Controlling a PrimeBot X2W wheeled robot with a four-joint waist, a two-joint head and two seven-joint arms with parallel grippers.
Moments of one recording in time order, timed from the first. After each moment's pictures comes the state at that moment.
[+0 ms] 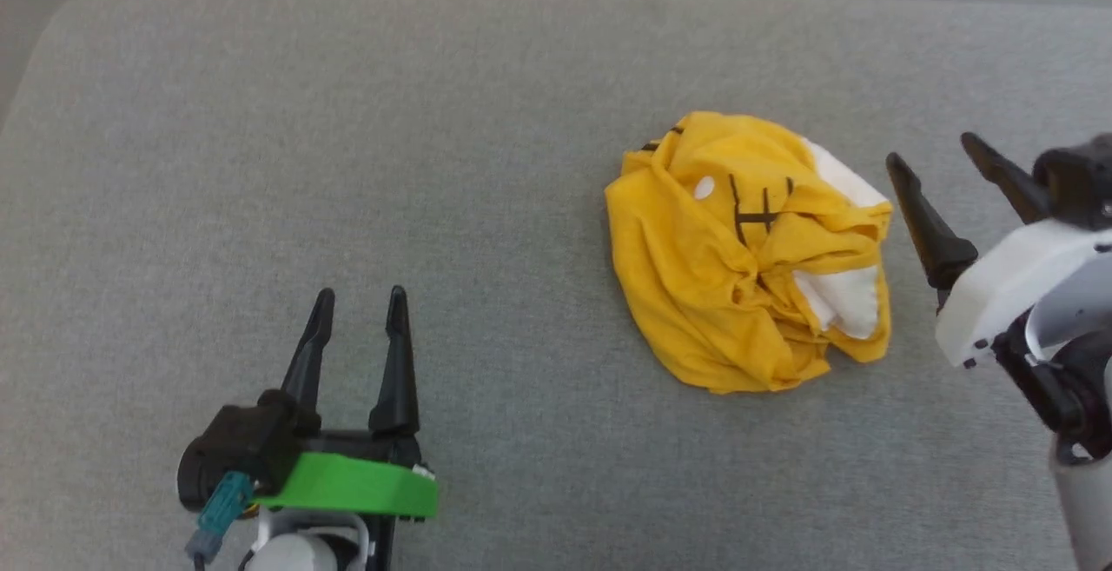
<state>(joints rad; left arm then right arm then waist) -0.01 0.13 -0.20 -0.10 -0.33 0.08 -0.26 -0.33 -0.30 0.04 -0.11 0.28 0.13 0.40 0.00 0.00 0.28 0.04</state>
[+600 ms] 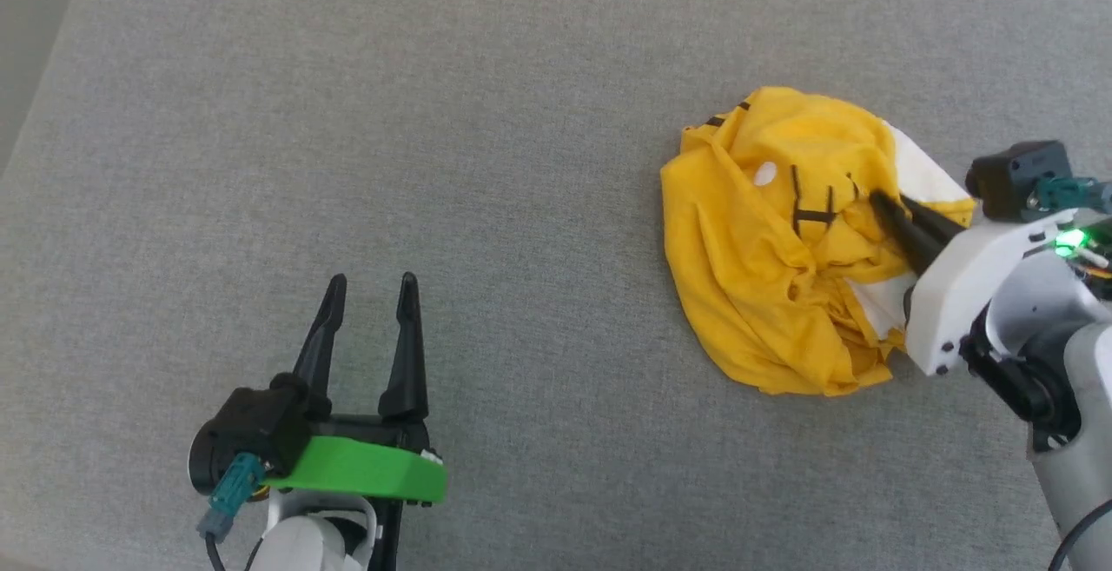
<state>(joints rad) -0.05 0.06 -0.15 -0.04 -0.27 0.00 -0.26 -0.39 -0.37 0.17 0.05 0.38 0.13 0.47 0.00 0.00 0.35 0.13</state>
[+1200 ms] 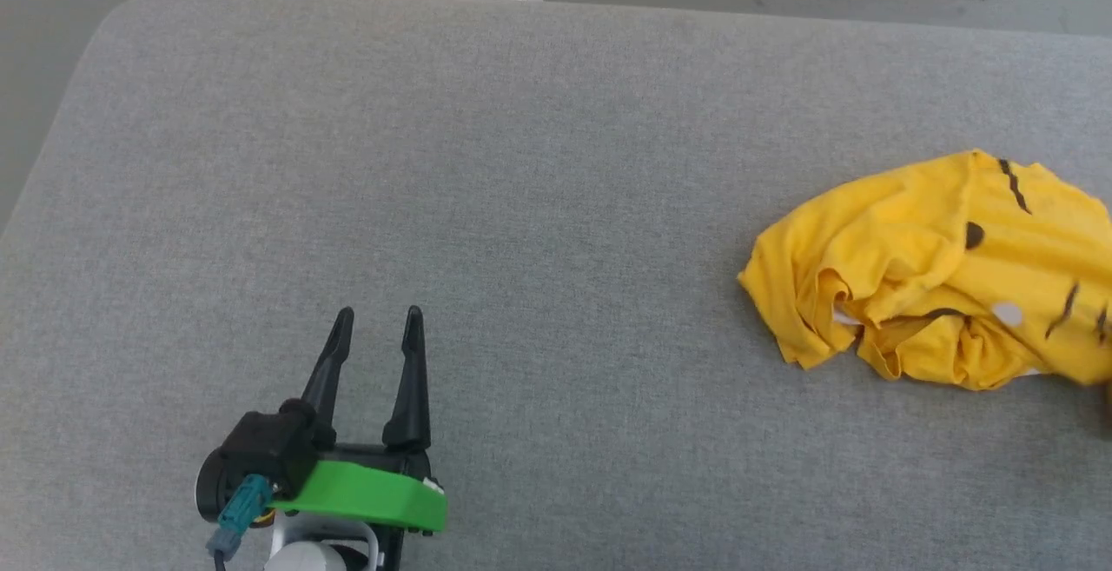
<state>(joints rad) -0.01 0.06 -0.14 -0.01 -0.27 -0.02 -0.26 -0.11 -0.28 -0.43 0.05 0.18 0.13 0.42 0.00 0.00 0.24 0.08</state>
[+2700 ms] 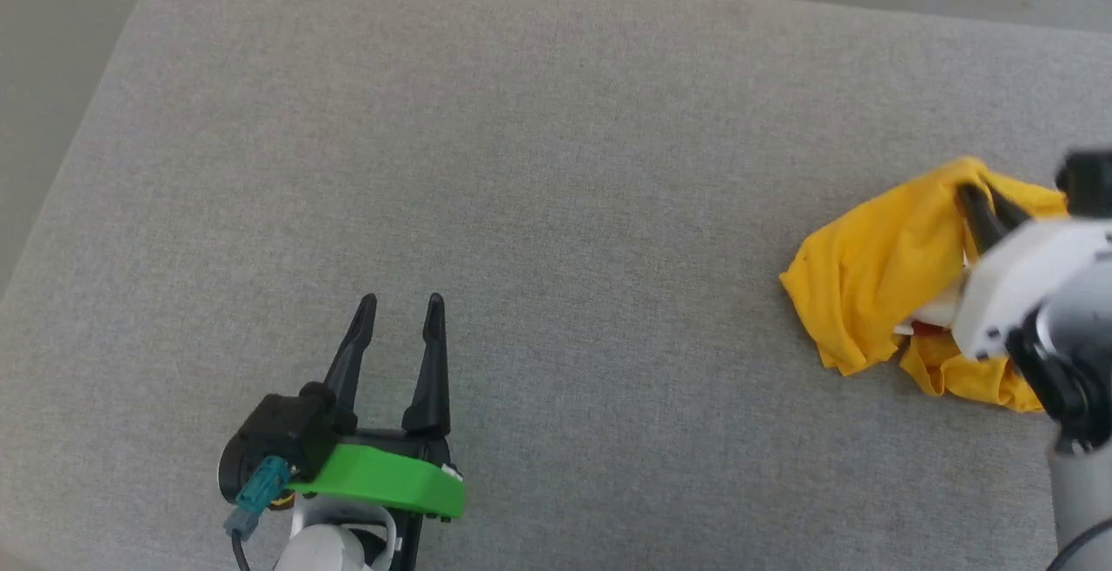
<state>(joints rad) -0.05 0.06 -0.18 0.02 -0.29 -0.02 -0.26 -0.32 -0.19 -0.11 -0.04 0.17 0.13 0.54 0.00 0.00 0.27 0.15</state>
